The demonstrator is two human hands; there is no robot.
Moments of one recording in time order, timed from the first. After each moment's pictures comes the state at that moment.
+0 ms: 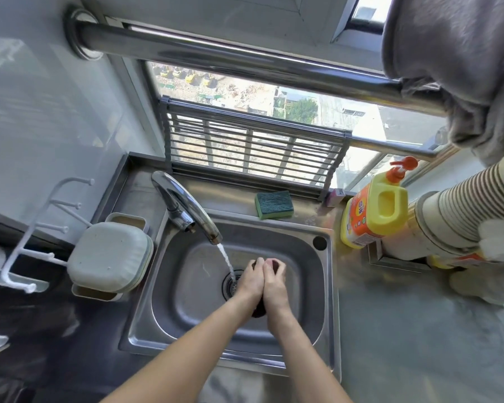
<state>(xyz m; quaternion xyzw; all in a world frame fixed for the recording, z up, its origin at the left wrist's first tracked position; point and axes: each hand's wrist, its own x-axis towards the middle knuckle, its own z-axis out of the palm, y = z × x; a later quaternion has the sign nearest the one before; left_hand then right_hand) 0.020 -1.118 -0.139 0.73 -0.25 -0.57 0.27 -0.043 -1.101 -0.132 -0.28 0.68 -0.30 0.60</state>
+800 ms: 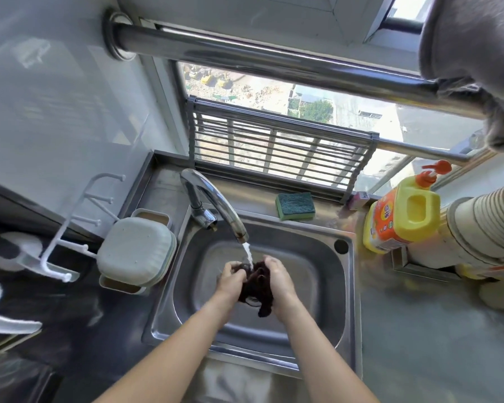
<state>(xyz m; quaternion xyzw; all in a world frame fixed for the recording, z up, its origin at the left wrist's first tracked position) 0.097 -1.091 -0.155 0.74 -0.13 -0.57 0.34 -0.017 -1.123 -0.168 -0.24 0.67 -0.22 0.67</state>
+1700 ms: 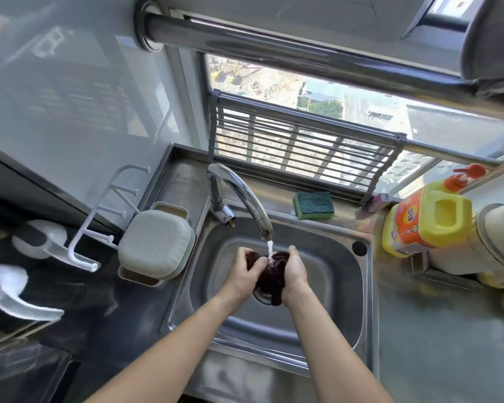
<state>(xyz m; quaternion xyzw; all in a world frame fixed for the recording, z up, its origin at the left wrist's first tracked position) 0.123 -1.087 -0.152 0.68 -0.30 -0.55 0.38 0.015 -1.137 -0.127 -0.05 0.68 -0.24 0.69</state>
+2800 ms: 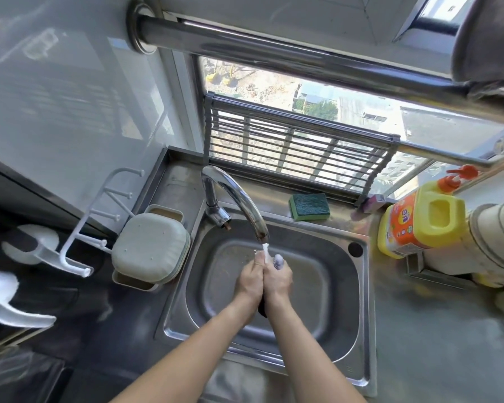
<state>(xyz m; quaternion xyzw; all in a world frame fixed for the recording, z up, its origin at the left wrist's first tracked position) 0.085 -1.092 -0.164 0.67 -0.14 -0.59 0.43 0.035 -1.113 -0.157 -0.32 0.76 -0.25 0.50</state>
